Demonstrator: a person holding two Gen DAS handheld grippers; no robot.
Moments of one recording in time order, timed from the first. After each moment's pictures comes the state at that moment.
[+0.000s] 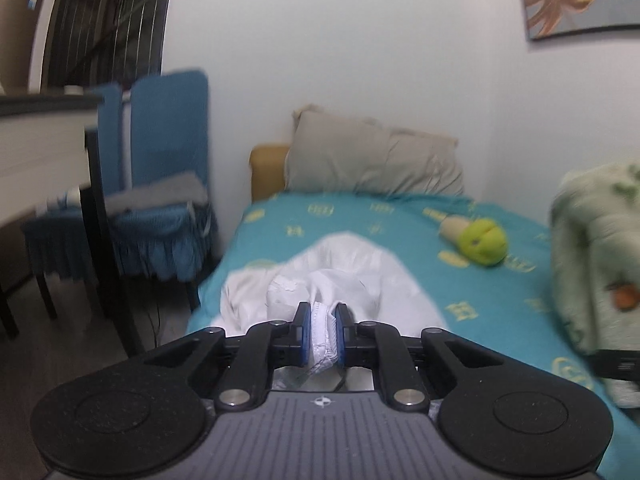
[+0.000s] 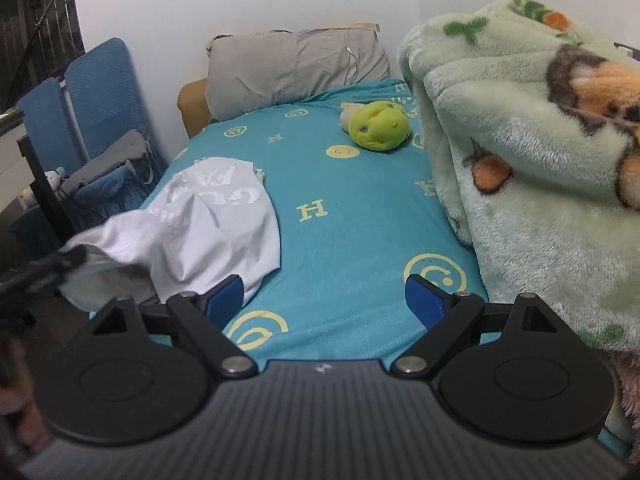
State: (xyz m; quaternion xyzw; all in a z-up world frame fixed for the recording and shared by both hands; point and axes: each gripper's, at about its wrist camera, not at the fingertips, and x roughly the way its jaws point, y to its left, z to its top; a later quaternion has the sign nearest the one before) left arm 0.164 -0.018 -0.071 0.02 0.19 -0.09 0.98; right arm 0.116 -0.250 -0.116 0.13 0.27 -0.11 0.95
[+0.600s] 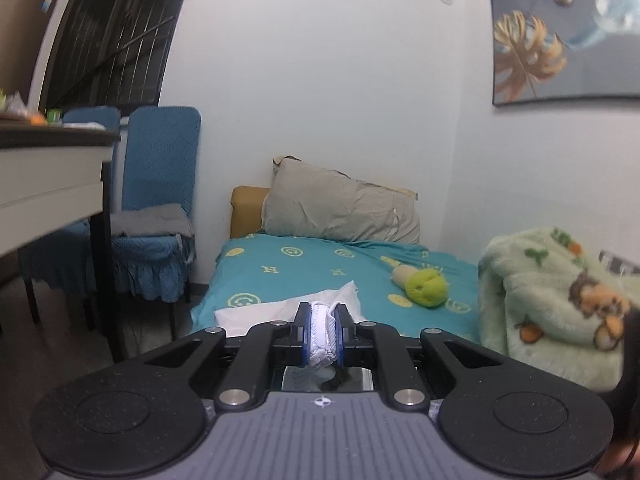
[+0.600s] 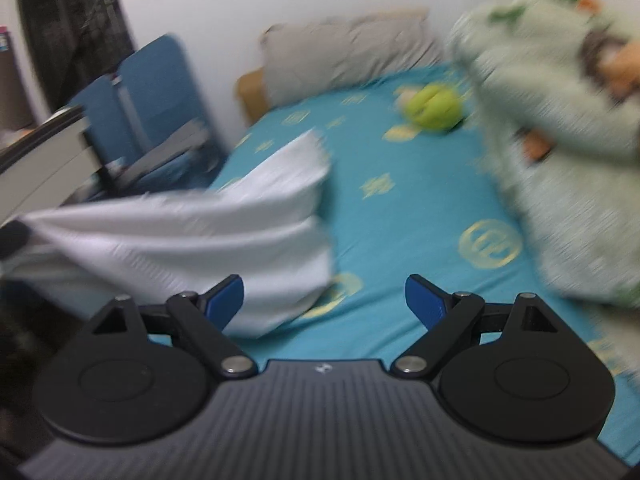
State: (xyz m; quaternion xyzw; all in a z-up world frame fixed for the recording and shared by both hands) left arm 0.031 0.035 -0.001 -0.05 0.14 -0.14 0.98; right arm 0.095 -0.230 -0.115 0.18 0.30 0.02 0.94
